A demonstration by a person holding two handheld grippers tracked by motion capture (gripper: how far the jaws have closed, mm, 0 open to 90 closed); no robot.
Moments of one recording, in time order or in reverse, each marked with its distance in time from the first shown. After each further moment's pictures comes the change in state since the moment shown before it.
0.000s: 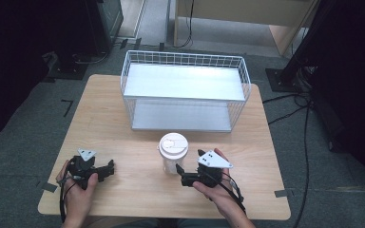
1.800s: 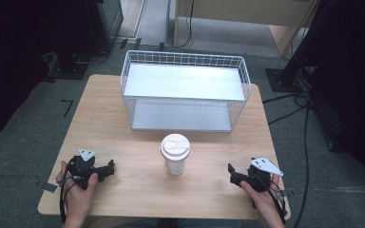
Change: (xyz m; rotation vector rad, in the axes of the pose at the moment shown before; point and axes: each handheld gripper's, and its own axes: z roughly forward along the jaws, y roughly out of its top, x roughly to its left) left arm 0.000 0.000 0.000 0.000 0.000 0.000; right arm -0.107 -0.052 -0.070 0.082 -0.349 0.153
